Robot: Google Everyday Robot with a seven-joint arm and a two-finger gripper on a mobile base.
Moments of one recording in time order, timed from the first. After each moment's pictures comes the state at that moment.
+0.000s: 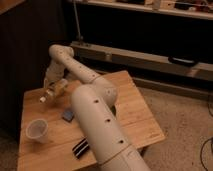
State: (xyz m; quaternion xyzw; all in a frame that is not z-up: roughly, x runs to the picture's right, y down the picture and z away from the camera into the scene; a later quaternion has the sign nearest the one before) arm -0.329 -0.024 0.849 -0.26 -0.45 -0.34 0.78
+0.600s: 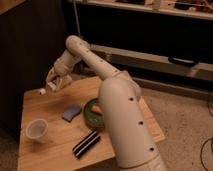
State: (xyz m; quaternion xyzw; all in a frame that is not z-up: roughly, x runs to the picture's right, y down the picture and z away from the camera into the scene) arm -0.292 -0.036 0.785 -0.24 -0.53 -0.25 0.77
